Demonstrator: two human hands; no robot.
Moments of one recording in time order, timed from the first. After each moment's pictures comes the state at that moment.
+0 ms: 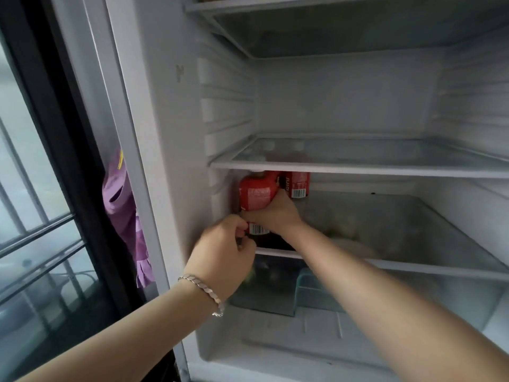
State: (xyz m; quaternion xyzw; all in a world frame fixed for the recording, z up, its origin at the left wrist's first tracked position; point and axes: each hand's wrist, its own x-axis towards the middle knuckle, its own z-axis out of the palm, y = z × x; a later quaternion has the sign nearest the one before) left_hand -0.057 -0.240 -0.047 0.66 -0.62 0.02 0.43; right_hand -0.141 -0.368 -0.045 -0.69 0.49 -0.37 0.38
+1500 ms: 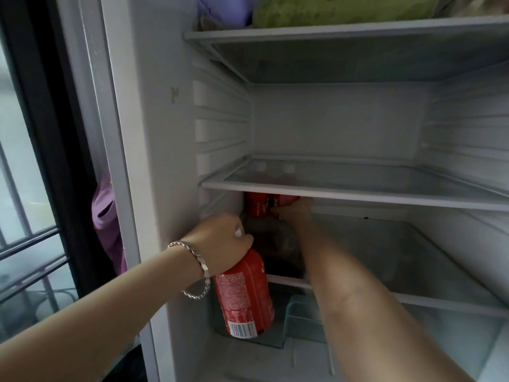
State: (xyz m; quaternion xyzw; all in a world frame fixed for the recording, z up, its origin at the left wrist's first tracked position) left_hand -0.051 -0.273 0.000 0.68 -0.68 -0.03 0.27; right_hand -0.168 -0.481 -0.054 -0.55 0.55 -0.52 0.34
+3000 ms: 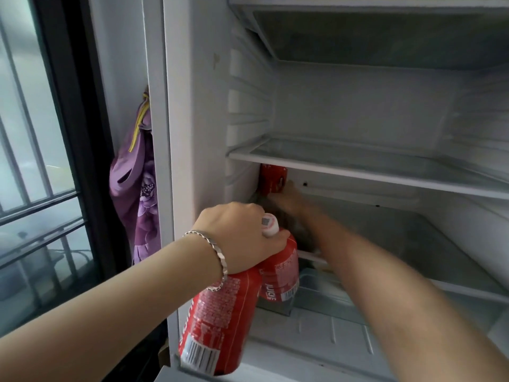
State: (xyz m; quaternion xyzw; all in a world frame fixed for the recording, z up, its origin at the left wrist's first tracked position) left_hand -0.059 -0.226 -0.005 0.70 -0.69 0.09 0.15; right_hand -0.146 -0.417 -0.038 -0.73 0.51 -0.29 0.35
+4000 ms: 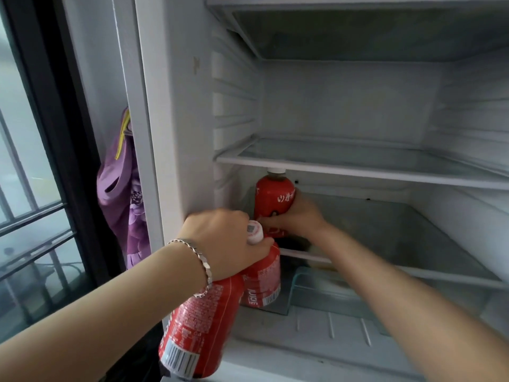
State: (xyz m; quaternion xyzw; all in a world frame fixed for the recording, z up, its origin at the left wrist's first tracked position) left_hand -0.053 -0.227 -0.008 0.70 -0.69 0.13 0.11; right_hand -0.183 -0.373 -0.047 -0.74 0.46 -0.35 0.34
